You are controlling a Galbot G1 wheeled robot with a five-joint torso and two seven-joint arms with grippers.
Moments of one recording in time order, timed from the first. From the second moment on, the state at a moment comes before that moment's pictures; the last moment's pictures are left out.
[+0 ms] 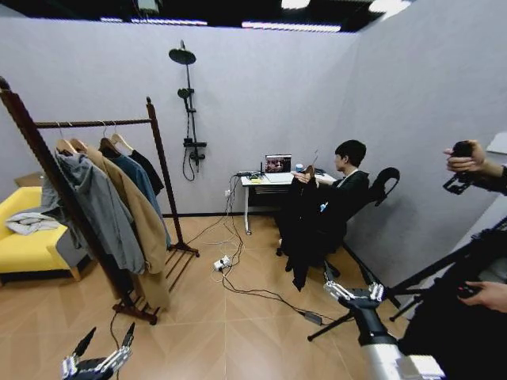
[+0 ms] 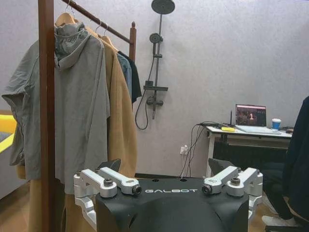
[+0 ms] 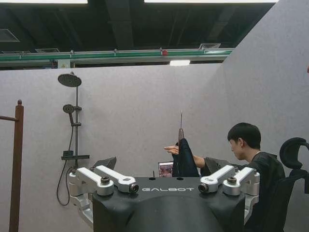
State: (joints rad) left arm 1.94 -1.35 -0.90 -2.27 -0.51 -0.14 0.13; right arm -1.69 1.31 0.69 2.38 0.34 0.16 0.15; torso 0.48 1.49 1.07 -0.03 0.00
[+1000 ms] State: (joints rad) left arm 1.94 -1.35 -0.90 -2.27 -0.51 -0.14 0.13; right arm -1.68 1.31 0.68 2.36 0.36 0.15 0.16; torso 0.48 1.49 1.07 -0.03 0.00
